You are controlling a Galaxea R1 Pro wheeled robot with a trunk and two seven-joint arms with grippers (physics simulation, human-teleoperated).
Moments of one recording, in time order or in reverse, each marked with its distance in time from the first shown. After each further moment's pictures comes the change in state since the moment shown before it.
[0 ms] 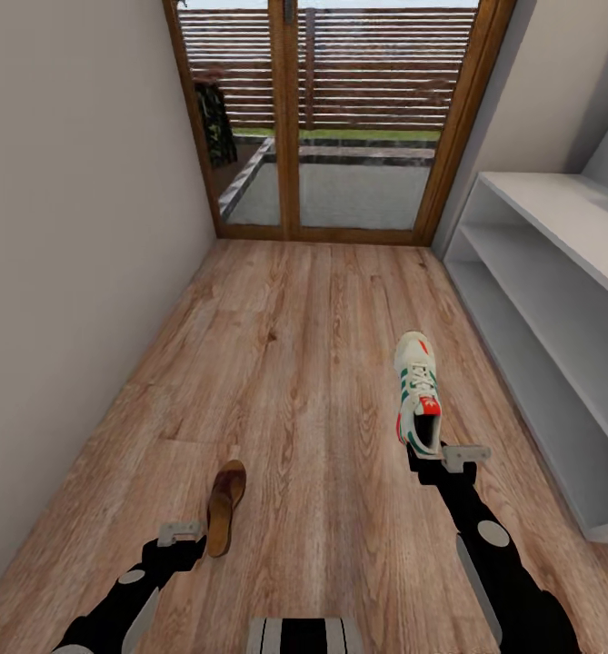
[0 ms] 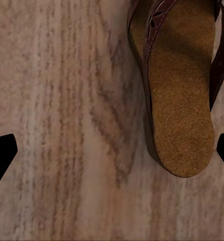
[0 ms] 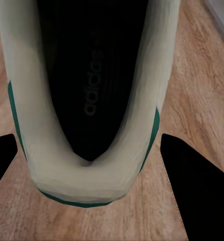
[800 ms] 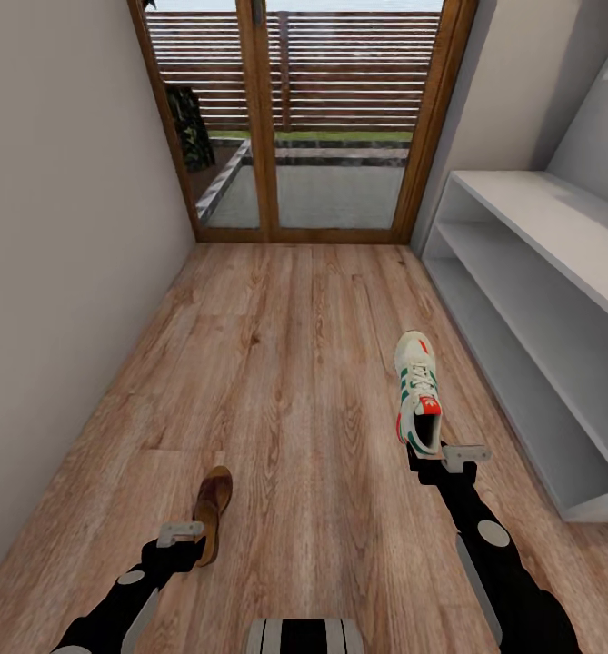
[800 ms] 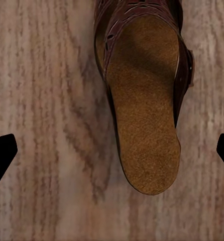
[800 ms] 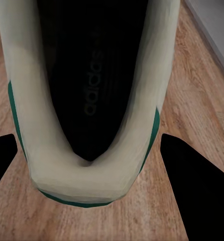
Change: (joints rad) left arm 0.002 0.002 0.000 0.000 -0.001 0.001 0.000; right arm 0.000 0.000 0.000 0.000 0.000 -0.001 0.000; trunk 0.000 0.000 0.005
